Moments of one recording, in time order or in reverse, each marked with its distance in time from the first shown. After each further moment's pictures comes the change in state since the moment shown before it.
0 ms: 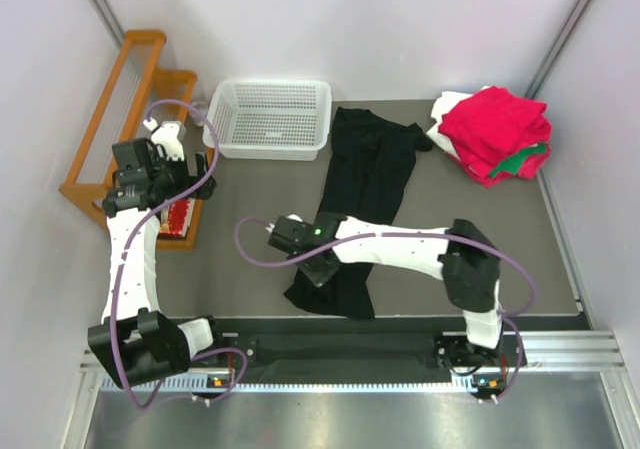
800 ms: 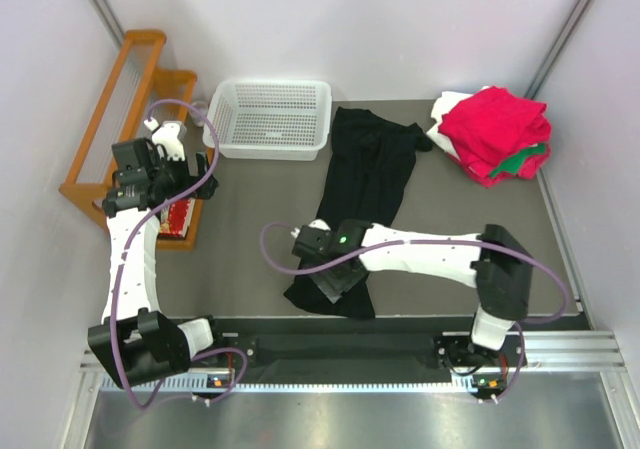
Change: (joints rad) left arm 0.001 0.000 0.001 -0.001 0.031 -0.002; right arm 0.007 -0.192 -0.238 -0.012 0.037 0.072
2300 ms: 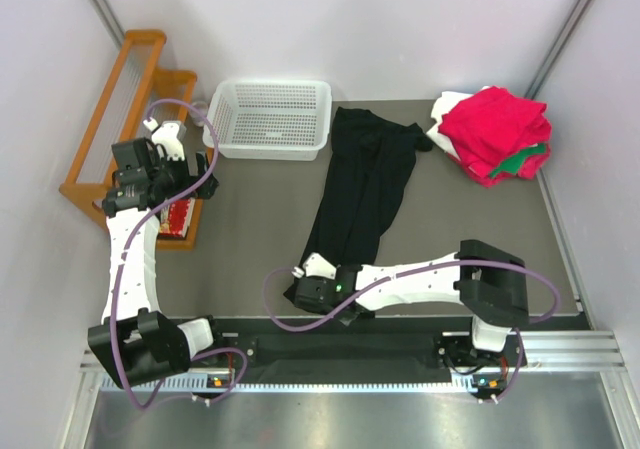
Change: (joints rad) left arm 0.000 0.000 0.003 -0.005 0.002 -0.013; right arm 0.182 -0.002 -0.245 0.182 0.230 0.043
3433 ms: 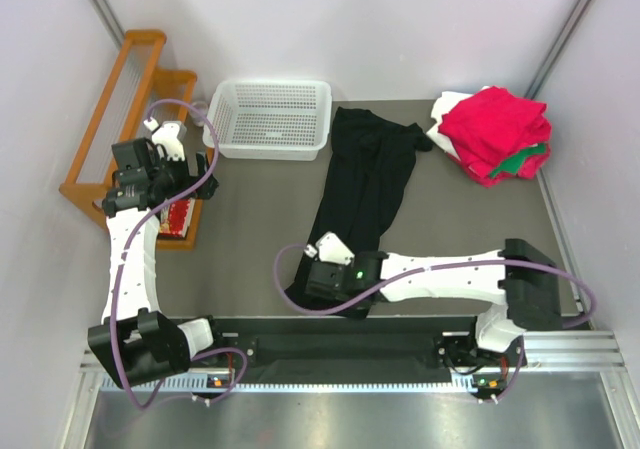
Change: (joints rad) left arm 0.000 0.000 0.000 -0.002 -0.003 0.008; right arm -0.026 -0.141 0.041 -0.129 0.093 0.078
